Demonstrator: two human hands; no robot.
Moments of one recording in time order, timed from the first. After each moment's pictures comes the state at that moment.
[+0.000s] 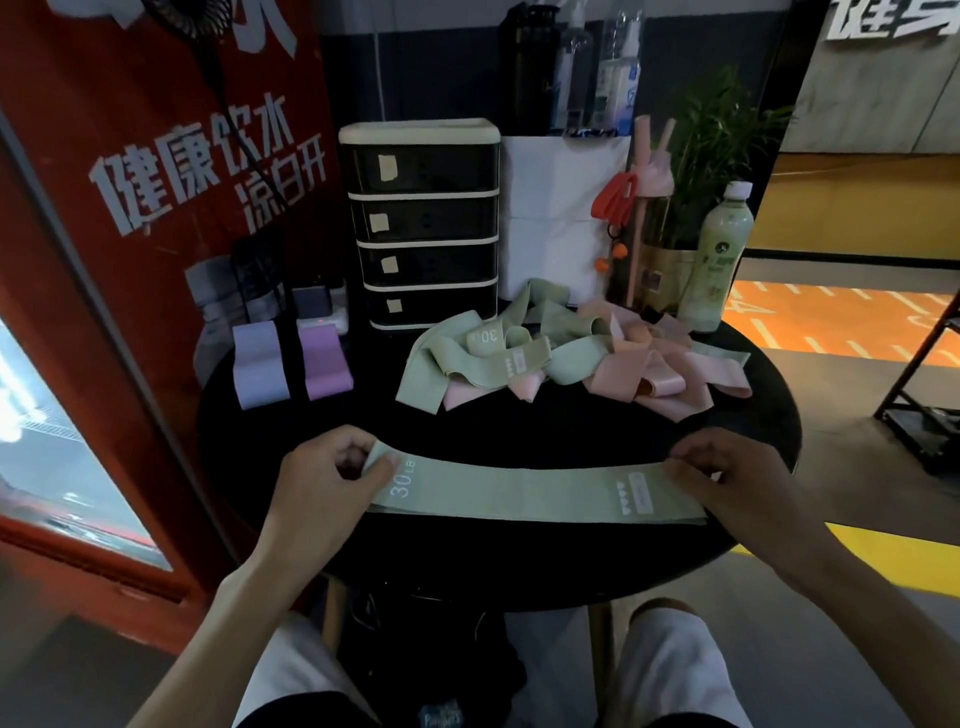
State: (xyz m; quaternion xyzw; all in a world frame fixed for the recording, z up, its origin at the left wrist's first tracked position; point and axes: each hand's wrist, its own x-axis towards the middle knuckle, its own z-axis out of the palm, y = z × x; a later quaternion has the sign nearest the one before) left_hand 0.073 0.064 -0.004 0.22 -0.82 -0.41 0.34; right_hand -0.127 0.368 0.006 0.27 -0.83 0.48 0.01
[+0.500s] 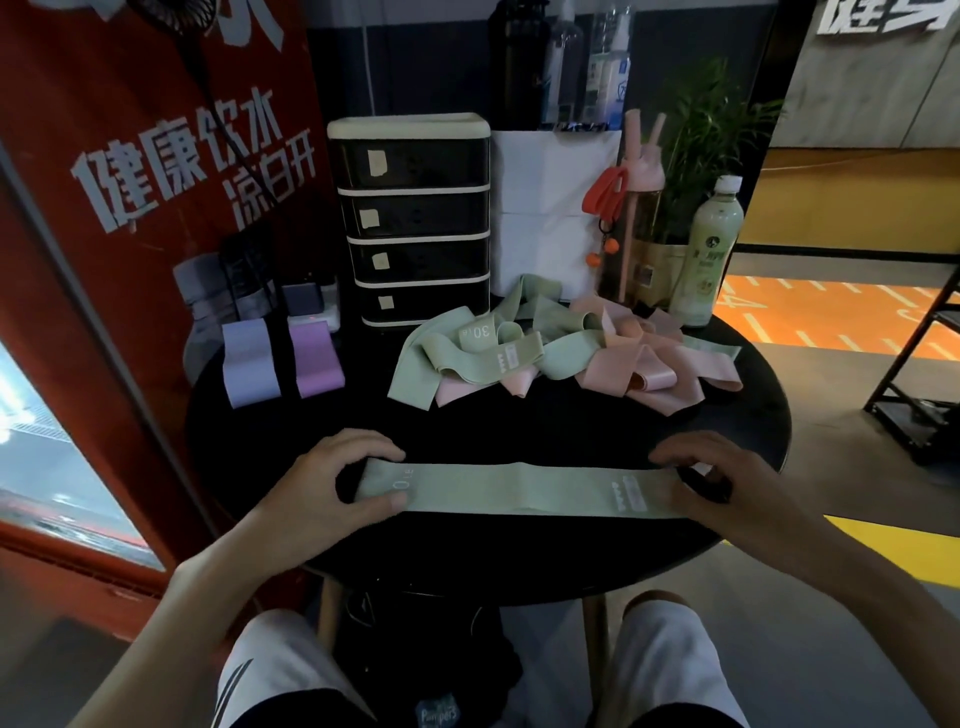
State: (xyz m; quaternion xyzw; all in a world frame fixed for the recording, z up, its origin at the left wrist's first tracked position) left_hand 0.079 0.038 -0.008 0.11 -0.91 -0.35 0.17; right_hand -0.137 0.388 -0.001 0.40 -0.84 0.37 -0.02
